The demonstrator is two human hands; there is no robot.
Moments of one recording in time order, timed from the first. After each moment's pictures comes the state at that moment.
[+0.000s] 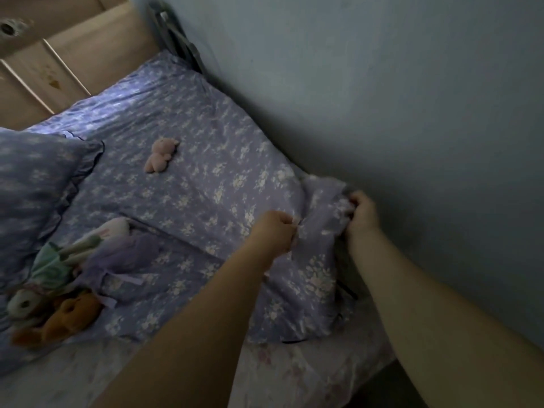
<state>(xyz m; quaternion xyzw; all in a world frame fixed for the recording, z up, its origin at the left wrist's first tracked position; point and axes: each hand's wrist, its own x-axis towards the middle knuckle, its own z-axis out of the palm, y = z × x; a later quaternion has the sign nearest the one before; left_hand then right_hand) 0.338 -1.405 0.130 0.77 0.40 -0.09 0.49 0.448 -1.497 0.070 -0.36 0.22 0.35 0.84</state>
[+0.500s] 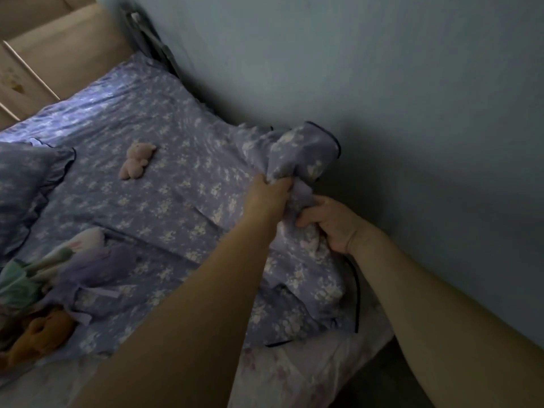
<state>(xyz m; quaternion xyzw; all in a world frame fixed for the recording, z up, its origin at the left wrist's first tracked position) 0.388 -1.427 0.152 0.69 0.41 0.08 0.59 0.435 -1.527 0.099 -0.54 -0.16 0.46 0.69</state>
